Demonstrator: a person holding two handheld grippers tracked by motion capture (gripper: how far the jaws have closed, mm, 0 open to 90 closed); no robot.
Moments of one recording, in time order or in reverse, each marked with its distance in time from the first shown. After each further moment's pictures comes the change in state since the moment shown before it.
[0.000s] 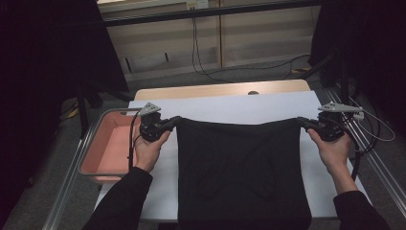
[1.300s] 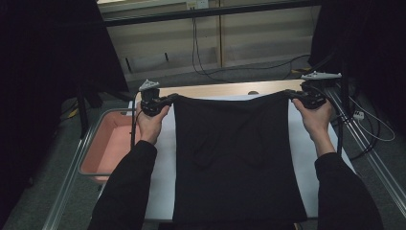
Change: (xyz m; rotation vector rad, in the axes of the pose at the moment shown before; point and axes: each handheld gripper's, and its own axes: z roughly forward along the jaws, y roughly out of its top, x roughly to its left) left arm 0.048 0.046 0.040 -0.046 0.073 -0.031; right arm -0.010 0.074 0.057 -0.014 -0.039 -0.008
